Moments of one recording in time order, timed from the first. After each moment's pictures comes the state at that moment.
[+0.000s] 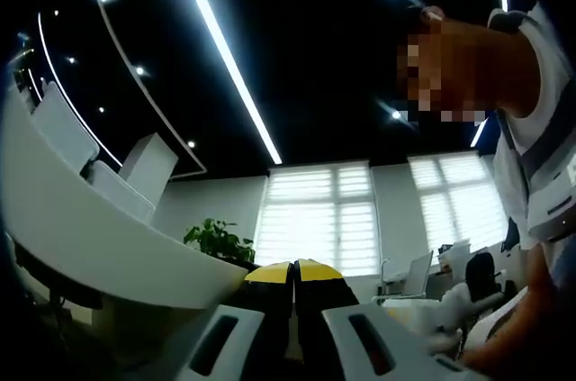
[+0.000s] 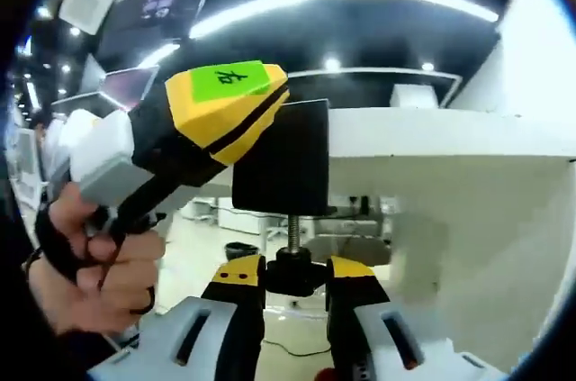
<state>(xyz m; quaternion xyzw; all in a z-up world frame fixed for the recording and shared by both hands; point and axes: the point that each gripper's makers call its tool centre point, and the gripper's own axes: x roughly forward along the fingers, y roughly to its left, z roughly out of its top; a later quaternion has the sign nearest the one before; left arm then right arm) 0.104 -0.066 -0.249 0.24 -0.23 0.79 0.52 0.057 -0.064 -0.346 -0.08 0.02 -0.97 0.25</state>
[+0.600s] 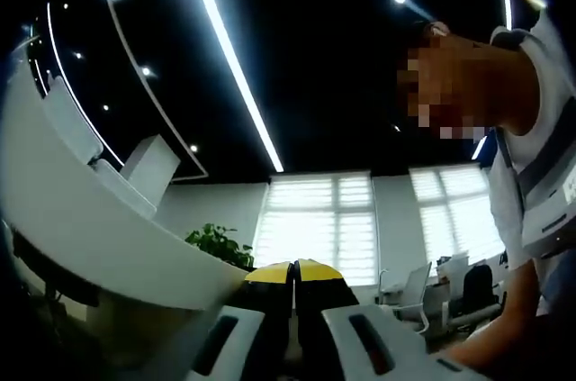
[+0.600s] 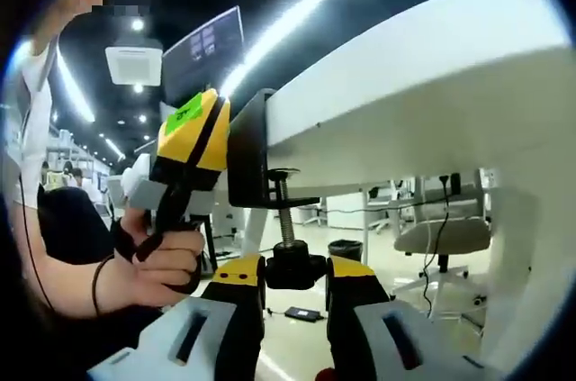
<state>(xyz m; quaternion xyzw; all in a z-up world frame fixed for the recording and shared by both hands) 0.103 -0.078 -0.246 0.25 -0.25 0.78 0.52 0.055 -0.072 -0.352 -0.05 -0.06 -0.89 0.45</state>
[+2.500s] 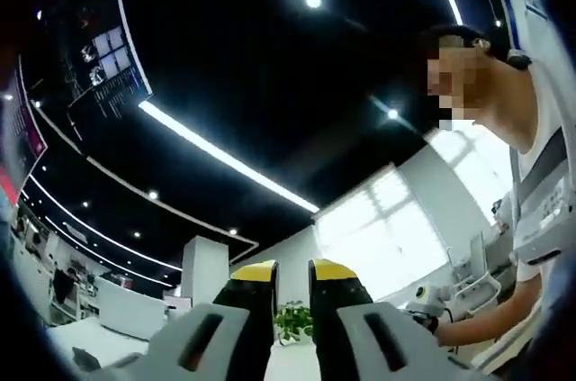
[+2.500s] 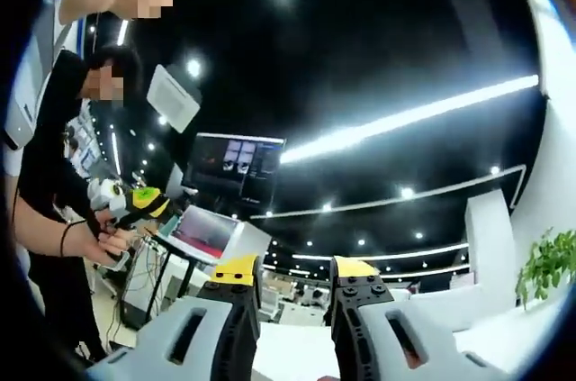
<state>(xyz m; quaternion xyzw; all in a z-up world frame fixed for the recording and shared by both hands) 0.336 -0.250 -0.053 0.40 -0.07 0.85 0.35 0.233 0.000 -0.076 -0.37 0.00 -0.85 0.37</state>
